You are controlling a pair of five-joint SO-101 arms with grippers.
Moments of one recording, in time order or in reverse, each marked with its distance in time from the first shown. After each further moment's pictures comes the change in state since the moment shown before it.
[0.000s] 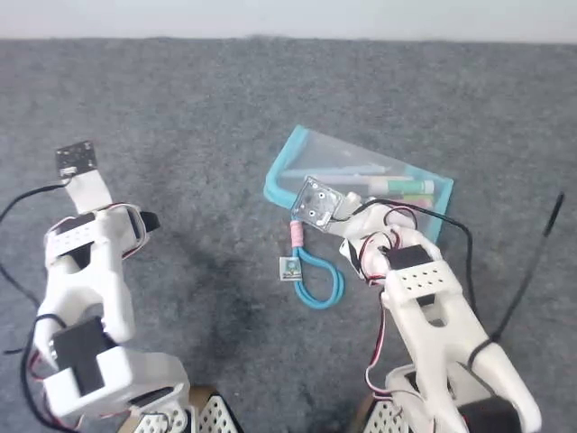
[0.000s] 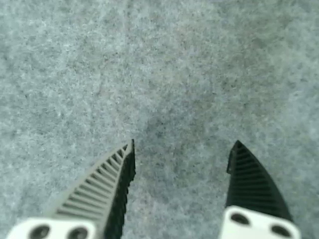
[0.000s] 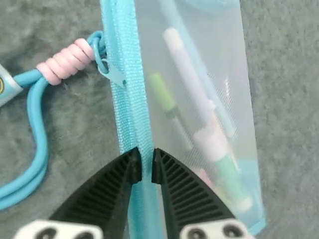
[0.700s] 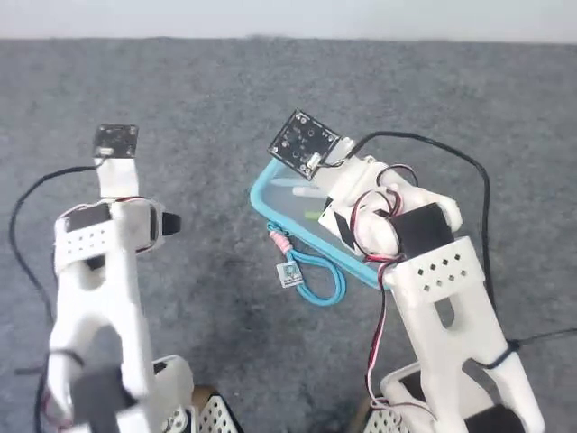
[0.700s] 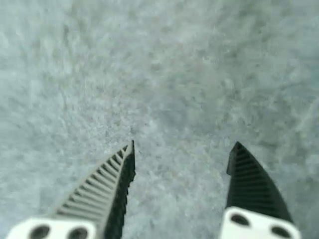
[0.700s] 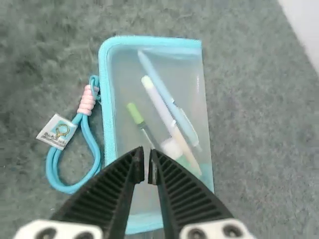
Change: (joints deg) left arm 7.8 -16.8 -0.4 16.2 -12.5; right arm -7.8 -2.9 -40.4 45.6 -13.9
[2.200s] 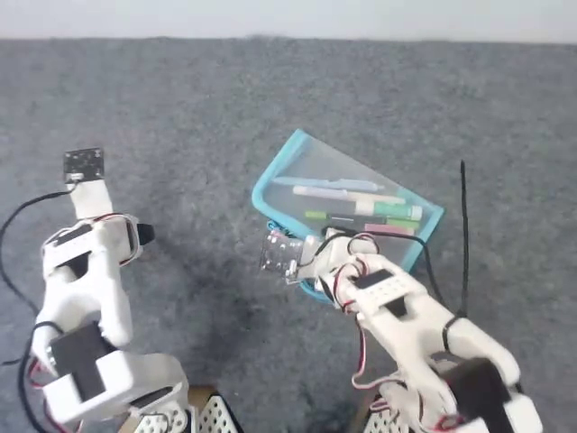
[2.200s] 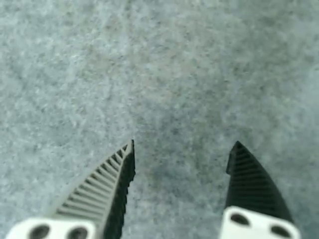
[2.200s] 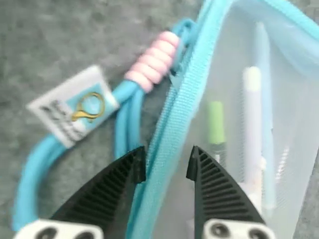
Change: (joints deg) left arm -10.1 15.5 4.9 -21.9 0.8; right arm -1.7 17.7 48.1 -65.2 21.7
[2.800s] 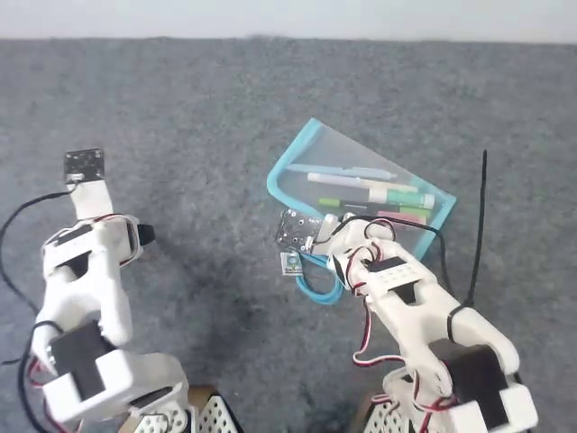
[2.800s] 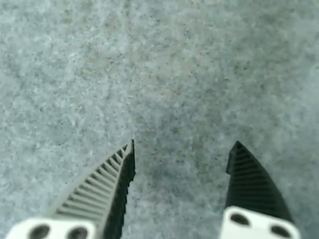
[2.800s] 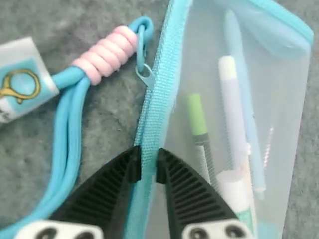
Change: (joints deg) left arm 0.1 0.3 0.0 0.0 0.0; right arm 6.1 2.7 -2.5 -3.9 -0.6
